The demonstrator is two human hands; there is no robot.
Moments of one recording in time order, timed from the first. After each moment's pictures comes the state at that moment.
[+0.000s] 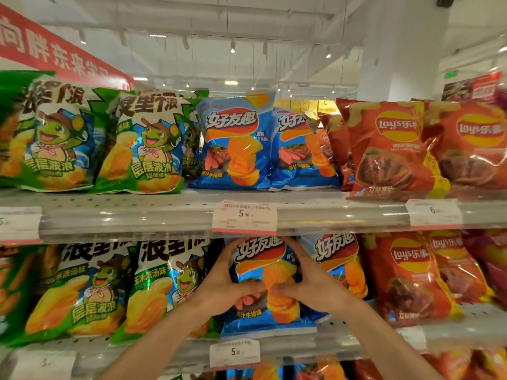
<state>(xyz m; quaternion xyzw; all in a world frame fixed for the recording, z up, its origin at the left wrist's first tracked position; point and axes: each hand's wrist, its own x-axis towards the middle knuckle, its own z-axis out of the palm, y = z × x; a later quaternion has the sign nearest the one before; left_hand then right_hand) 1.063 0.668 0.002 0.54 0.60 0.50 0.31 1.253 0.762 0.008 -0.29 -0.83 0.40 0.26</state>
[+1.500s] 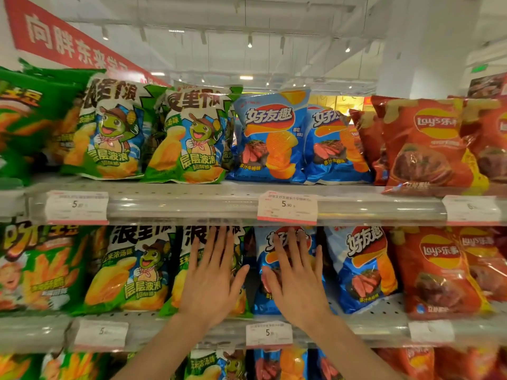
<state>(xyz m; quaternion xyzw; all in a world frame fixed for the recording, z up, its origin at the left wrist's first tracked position) 0.995 0.624 -0.039 0.57 0.75 0.18 -0.27 1.171 0.719 -0.043 -0.39 -0.87 -0.08 0.30</state>
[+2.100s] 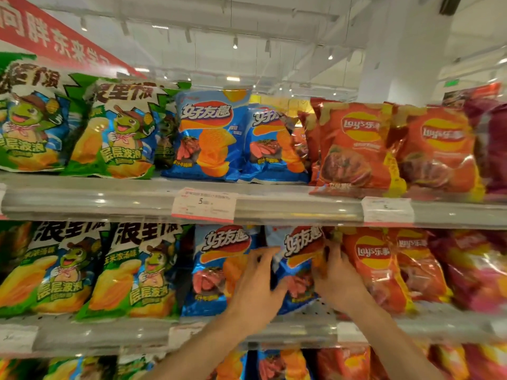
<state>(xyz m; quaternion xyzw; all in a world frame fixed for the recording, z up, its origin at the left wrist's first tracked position) 1.184 0.703 -0.024 0.64 0.63 0.44 0.07 1.348 0.803 -0.008 -0.51 -0.79 0.15 0.30</state>
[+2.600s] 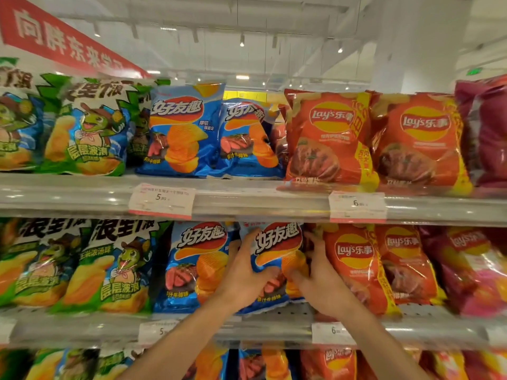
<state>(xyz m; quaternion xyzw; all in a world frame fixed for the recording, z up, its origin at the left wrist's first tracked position) 1.203 0.744 -0.020 0.55 0.64 0.52 0.14 1.372 0.820 -0.014 -0.30 -0.80 0.36 0.38</state>
